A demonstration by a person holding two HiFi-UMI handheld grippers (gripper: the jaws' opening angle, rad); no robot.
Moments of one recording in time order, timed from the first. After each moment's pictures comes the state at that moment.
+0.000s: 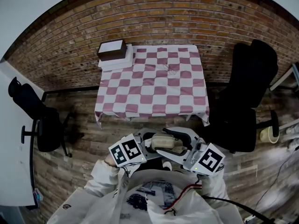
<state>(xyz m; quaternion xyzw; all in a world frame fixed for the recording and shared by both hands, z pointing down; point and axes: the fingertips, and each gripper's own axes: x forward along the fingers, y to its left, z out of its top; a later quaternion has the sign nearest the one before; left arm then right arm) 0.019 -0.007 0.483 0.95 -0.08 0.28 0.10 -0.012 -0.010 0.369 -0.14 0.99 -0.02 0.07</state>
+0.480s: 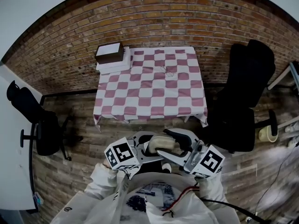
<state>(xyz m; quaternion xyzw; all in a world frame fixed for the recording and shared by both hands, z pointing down) 0.017 -0.003 0.460 0.97 -0.07 0.19 0.11 0.001 -0.014 0.370 -0.16 0.98 -0.04 0.10</state>
